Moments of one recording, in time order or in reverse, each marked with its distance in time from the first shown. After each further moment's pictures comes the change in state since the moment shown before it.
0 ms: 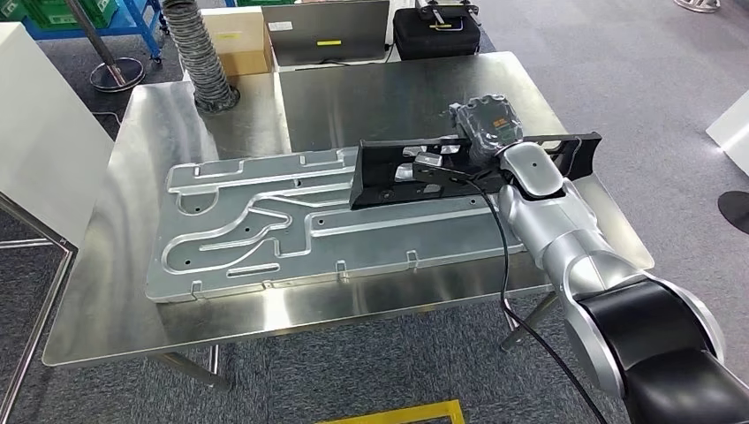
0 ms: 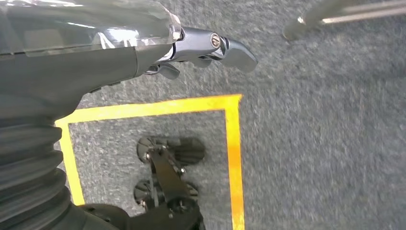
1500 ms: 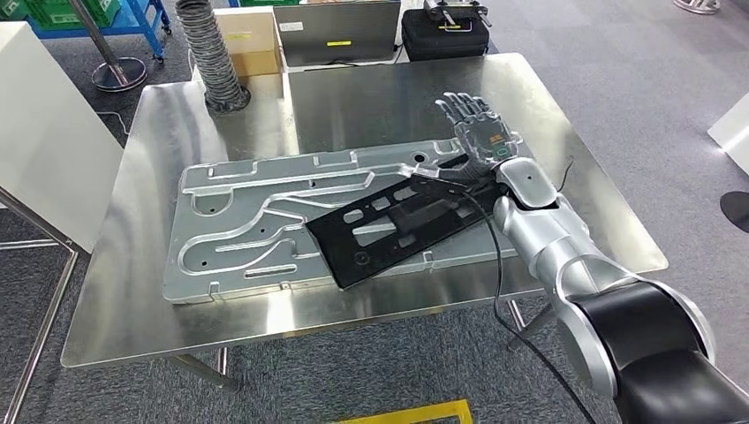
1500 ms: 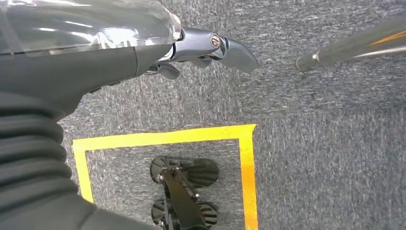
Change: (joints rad) left arm 0.023 0.049 0.013 0.002 -0.030 0.013 0.024; right arm 0.005 0.015 -0.057 0.108 0.003 -0.013 -0.032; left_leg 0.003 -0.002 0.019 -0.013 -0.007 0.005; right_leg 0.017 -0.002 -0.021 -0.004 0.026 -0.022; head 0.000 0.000
